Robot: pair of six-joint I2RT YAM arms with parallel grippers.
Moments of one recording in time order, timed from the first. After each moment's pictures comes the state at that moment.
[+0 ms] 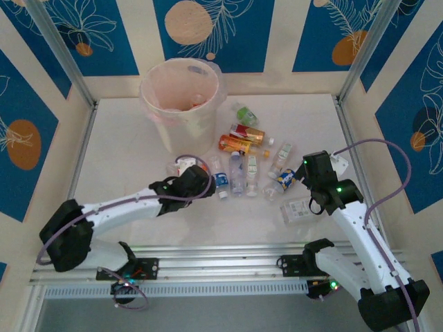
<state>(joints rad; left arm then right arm) -0.90 1.38 0.81 -0.31 -0.36 -0.84 0.27 0.85 0.85 -0.99 0.48 0.82</state>
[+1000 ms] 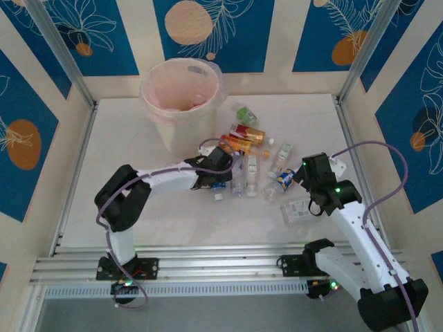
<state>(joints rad) -0.82 1.85 1.20 -0.36 -0.27 -0.86 0.27 0.85 0.82 -0.99 0.45 0.82</state>
